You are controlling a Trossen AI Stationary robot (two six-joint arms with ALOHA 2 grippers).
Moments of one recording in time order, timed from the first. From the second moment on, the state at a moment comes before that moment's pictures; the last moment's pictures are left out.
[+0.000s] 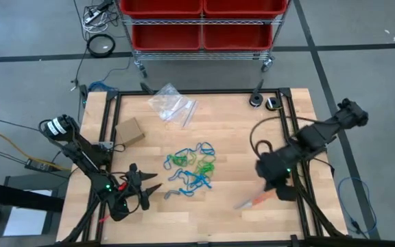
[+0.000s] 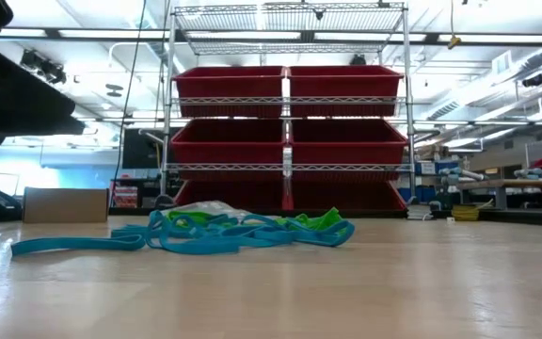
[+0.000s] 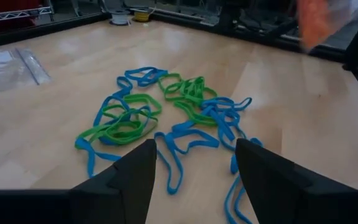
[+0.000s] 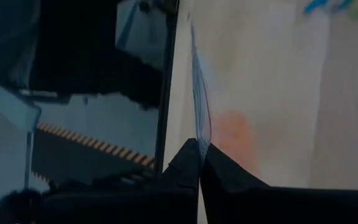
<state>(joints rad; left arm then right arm) -0.98 1.47 0.49 0.06 -1.22 -1.07 0.55 1.25 1.37 -1.11 -0.25 0.58</state>
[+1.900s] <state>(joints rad) -0.88 1.47 0.49 0.16 -1.09 -1.07 0.97 0.90 0.44 -0.71 0.12 1.52</state>
